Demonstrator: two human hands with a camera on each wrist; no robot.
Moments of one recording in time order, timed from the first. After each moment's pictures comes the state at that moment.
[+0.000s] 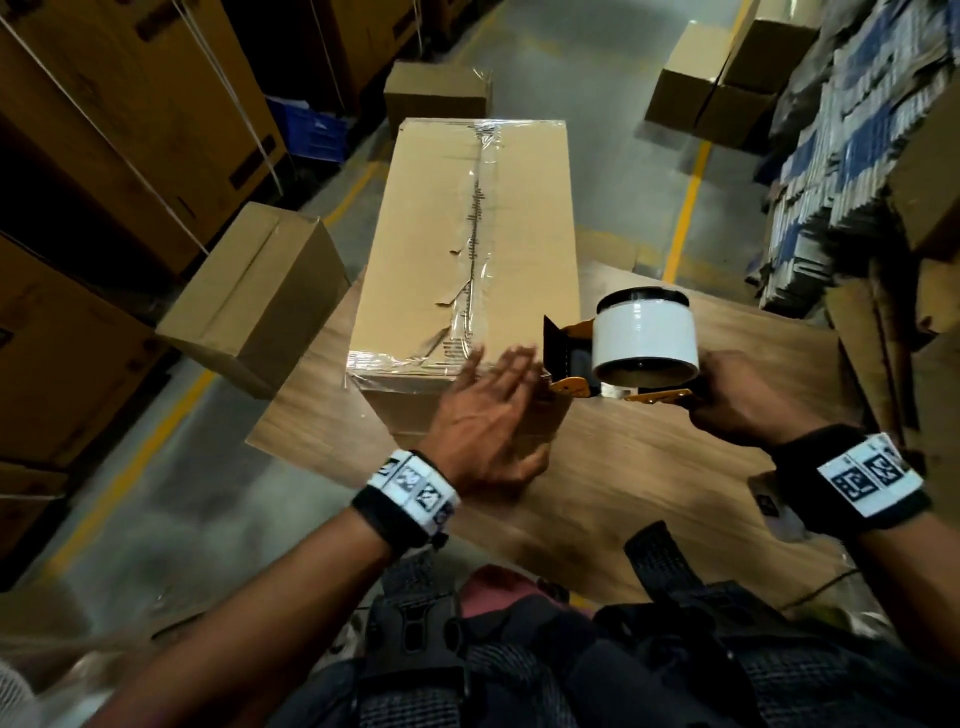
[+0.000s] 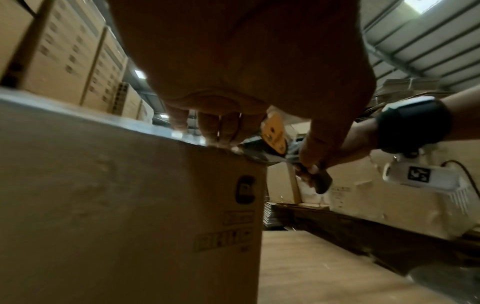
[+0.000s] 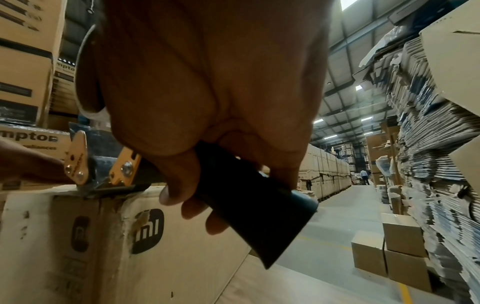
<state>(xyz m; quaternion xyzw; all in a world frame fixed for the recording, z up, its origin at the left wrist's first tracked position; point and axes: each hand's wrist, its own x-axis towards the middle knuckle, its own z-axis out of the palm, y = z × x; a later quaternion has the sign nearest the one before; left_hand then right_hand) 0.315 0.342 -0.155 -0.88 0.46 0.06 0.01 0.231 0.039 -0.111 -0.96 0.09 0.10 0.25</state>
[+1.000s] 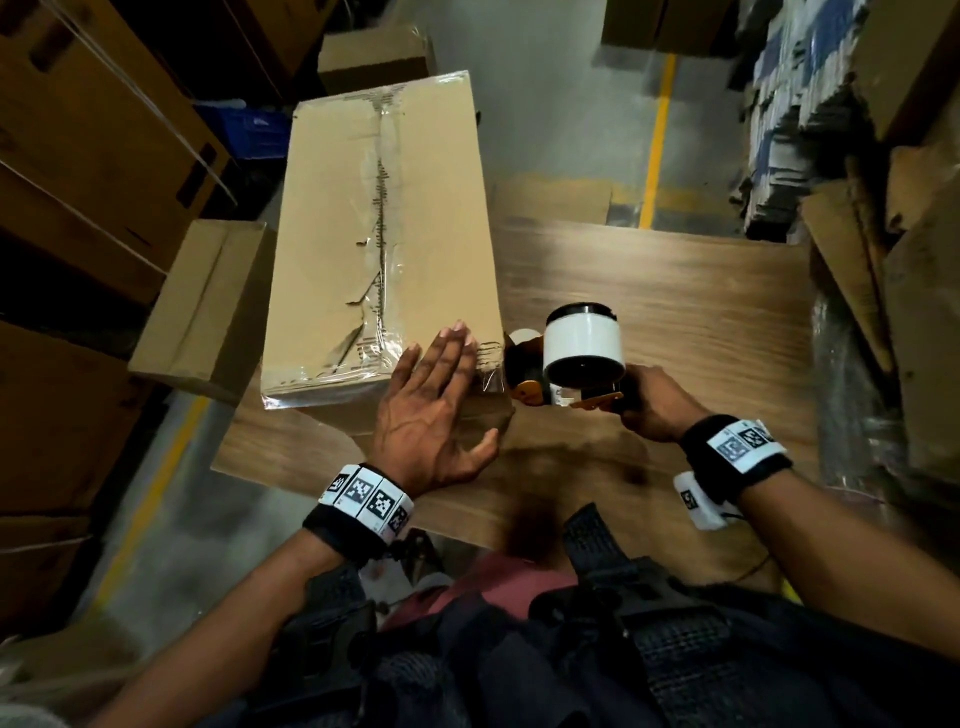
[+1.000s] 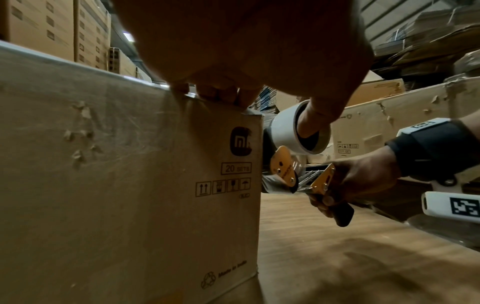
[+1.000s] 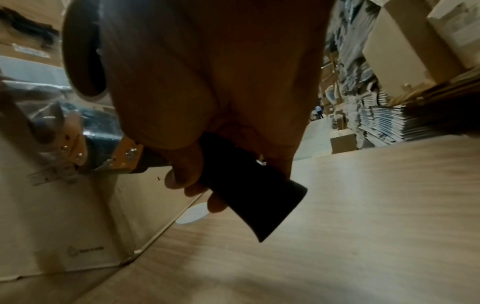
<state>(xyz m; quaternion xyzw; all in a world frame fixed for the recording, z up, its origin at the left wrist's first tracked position) 0.303 0.318 -0.180 -0.90 0.42 0.00 -0.05 0.206 0.007 -0.243 -0.91 0.14 0.16 0.36</state>
